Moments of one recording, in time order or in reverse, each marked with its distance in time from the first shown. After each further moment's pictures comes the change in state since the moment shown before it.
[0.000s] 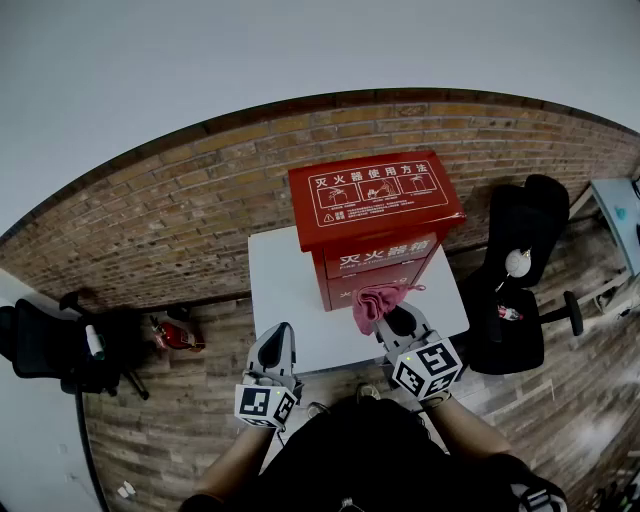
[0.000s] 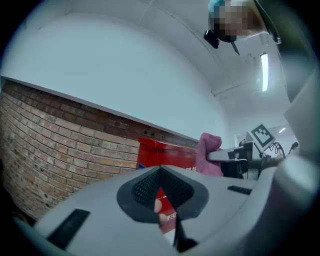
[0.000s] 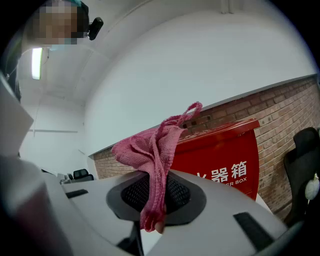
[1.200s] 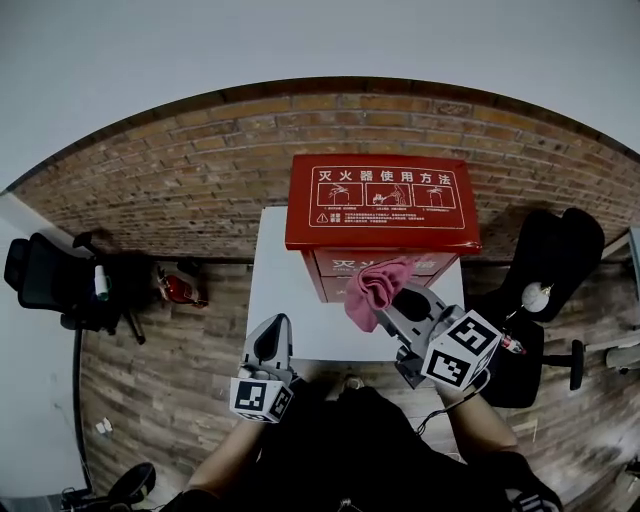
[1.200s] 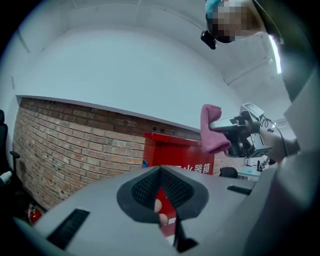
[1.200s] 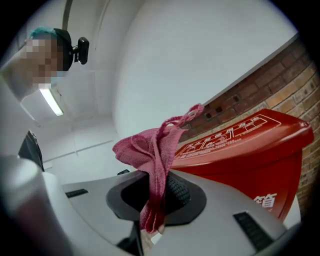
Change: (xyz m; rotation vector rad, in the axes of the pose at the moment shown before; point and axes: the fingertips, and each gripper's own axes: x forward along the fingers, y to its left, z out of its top) left arm 0.040 -0.032 -0.016 0.020 0.010 0.216; right arm 0.018 -0.031 0.075 0.126 0.136 0.478
